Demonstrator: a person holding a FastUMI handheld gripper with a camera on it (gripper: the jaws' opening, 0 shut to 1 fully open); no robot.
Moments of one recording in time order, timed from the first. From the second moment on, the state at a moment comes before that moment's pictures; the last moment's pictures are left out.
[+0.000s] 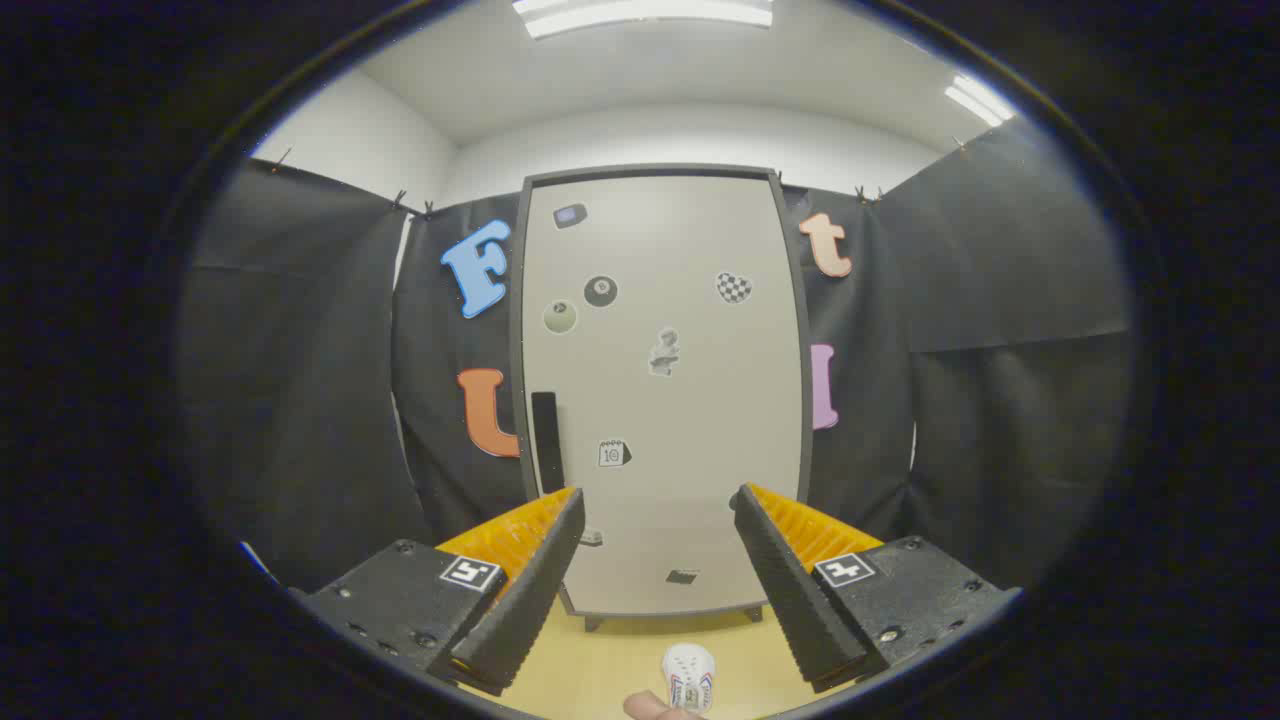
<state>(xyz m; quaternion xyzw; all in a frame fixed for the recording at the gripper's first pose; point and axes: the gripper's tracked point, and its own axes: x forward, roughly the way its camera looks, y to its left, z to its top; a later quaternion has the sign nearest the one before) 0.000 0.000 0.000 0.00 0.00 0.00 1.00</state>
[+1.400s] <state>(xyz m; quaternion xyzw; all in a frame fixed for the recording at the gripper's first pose) 0.113 0.073 -0.002 -0.01 0.00 0.08 1.00</state>
